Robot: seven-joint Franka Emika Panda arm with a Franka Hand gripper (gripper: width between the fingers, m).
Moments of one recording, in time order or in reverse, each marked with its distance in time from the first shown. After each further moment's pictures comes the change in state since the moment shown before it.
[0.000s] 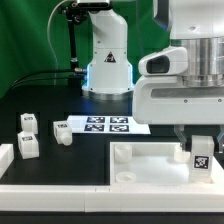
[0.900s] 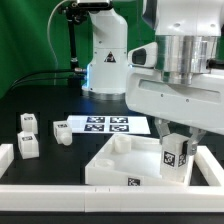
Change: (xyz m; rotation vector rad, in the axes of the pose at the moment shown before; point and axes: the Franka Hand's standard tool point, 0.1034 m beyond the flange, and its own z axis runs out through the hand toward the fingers) arm 0.006 0.035 -0.003 -0.068 0.077 0.537
